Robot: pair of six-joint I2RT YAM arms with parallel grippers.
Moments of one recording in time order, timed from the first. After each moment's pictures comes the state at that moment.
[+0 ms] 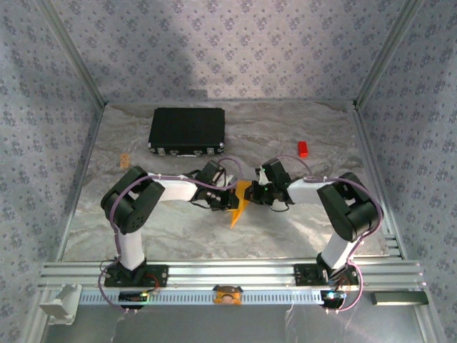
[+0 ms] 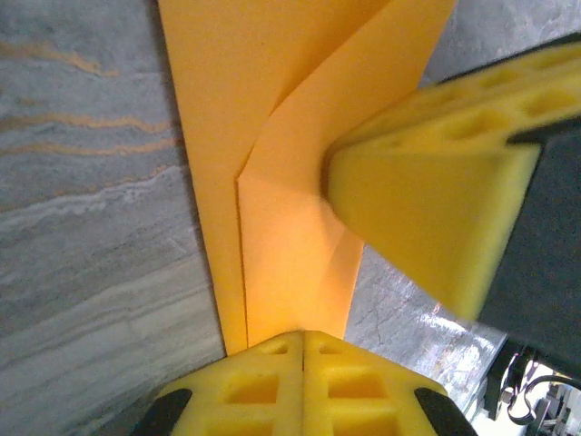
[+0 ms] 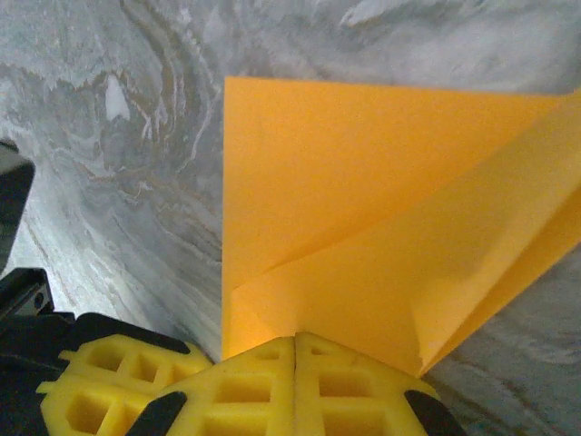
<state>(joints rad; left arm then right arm) -0.74 1.86 0.92 -0.09 0.60 -0.69 0.51 1.70 0.71 0.05 -0.48 0.73</state>
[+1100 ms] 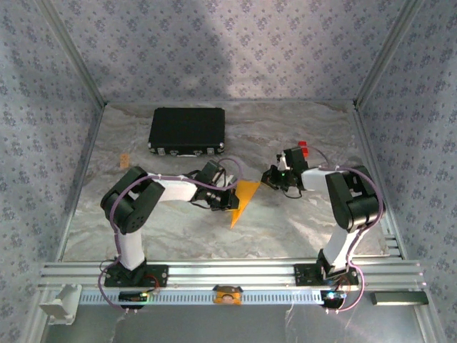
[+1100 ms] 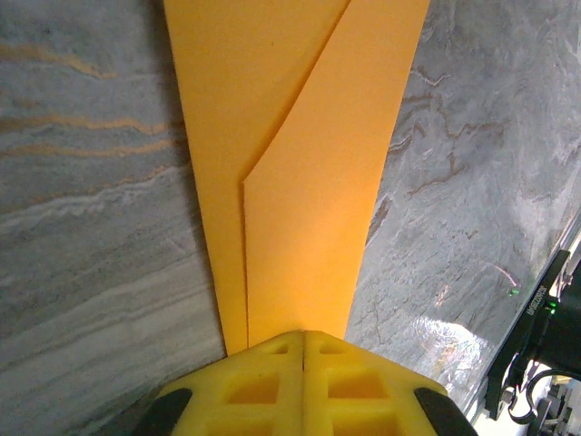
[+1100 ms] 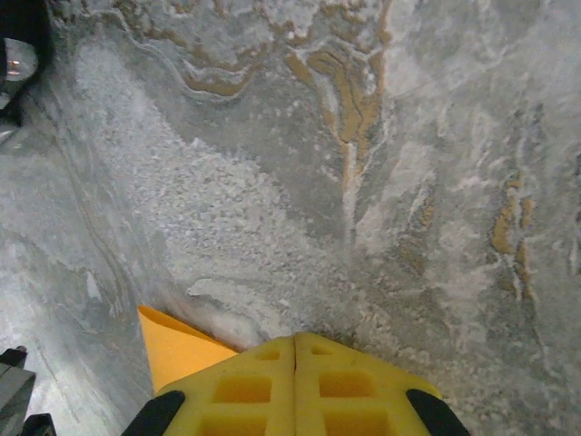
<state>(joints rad) -0.74 1.86 0.91 -0.08 0.60 -0.69 0.27 1.74 0.79 0.02 -0.49 0.68</state>
